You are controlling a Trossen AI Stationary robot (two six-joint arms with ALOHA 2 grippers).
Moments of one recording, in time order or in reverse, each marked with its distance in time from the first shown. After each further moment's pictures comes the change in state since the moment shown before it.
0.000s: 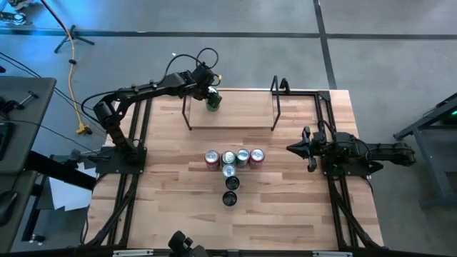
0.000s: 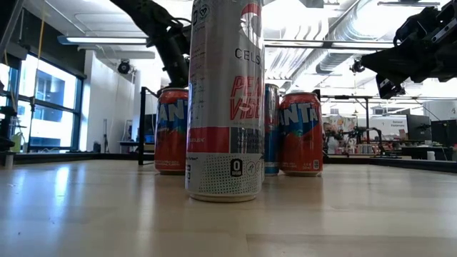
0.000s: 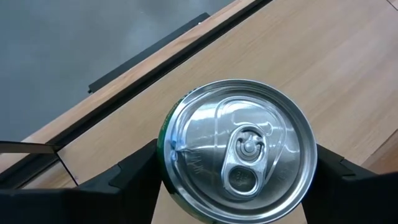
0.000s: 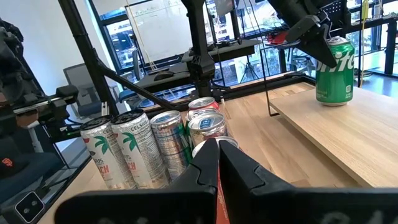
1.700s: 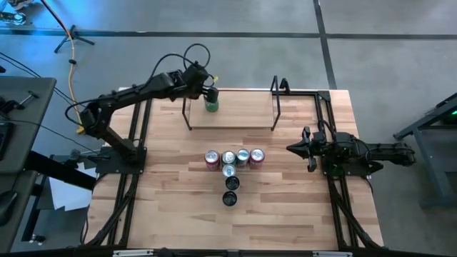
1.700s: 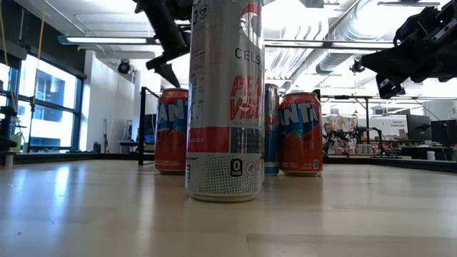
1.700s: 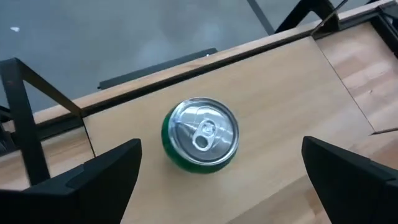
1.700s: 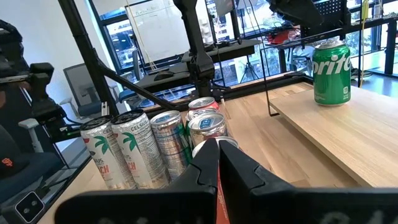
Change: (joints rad) left arm -0.097 -0.166 0.051 -0.133 -0.166 -0.301; right arm 0.000 0.000 0.000 0.000 0.000 0.000
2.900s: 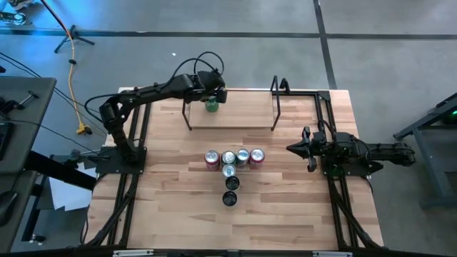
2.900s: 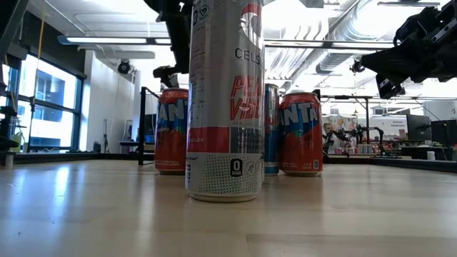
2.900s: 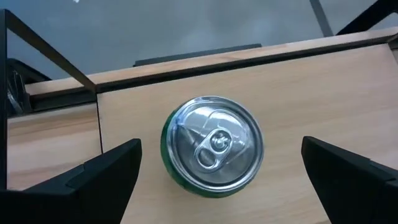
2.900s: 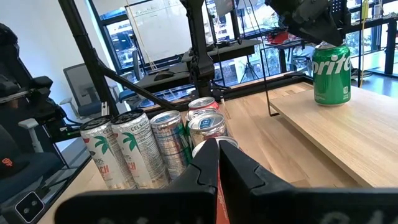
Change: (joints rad) left arm -0.051 0.209 0.144 -0.124 -0.171 -0.235; right arm 0.000 0.000 0.000 0.000 0.000 0.000
